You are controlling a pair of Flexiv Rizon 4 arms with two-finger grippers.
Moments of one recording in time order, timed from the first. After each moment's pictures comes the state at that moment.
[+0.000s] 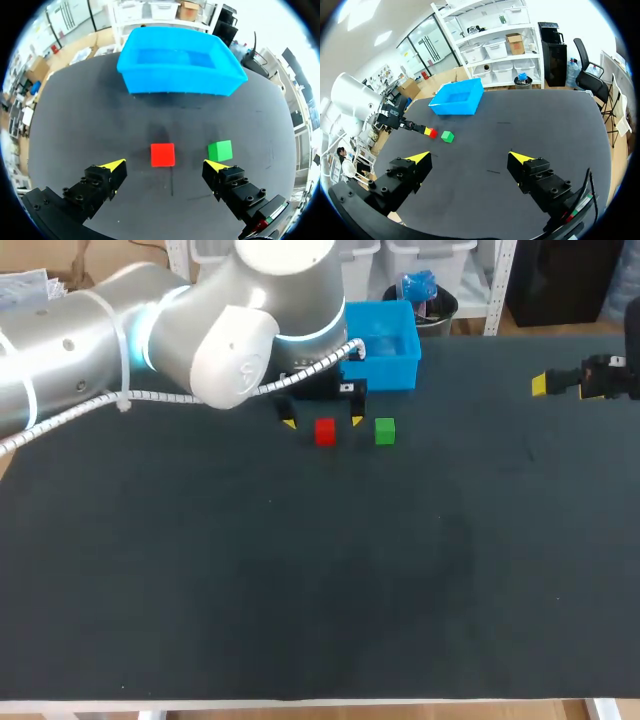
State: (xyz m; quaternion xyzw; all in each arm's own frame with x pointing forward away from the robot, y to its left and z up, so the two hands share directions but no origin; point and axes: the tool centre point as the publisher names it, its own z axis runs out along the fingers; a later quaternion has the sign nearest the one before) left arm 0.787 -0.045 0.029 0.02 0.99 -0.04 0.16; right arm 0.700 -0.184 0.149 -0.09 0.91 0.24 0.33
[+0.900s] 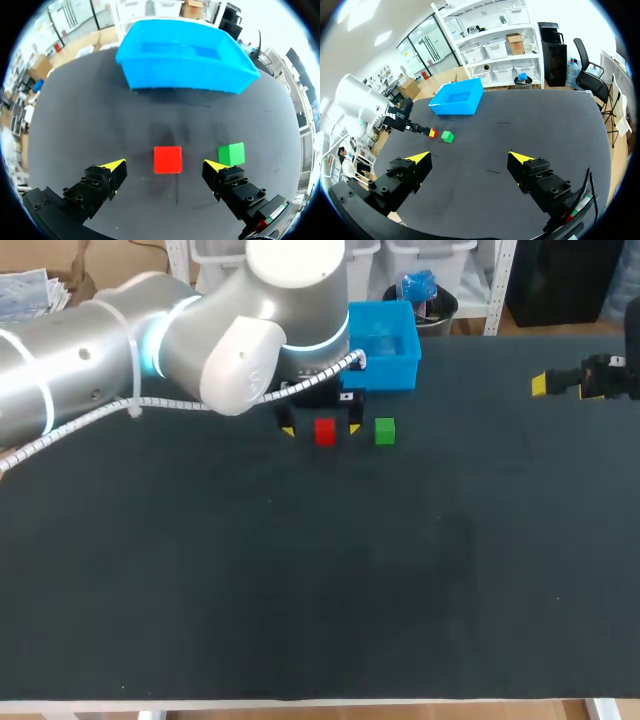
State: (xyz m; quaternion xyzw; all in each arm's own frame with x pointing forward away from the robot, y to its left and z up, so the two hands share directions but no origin) left arm 0.792 -0.041 0.006 0.01 0.99 -0.02 0.15; right arm 0.700 -0.184 0.149 -0.09 0.91 0.24 0.33
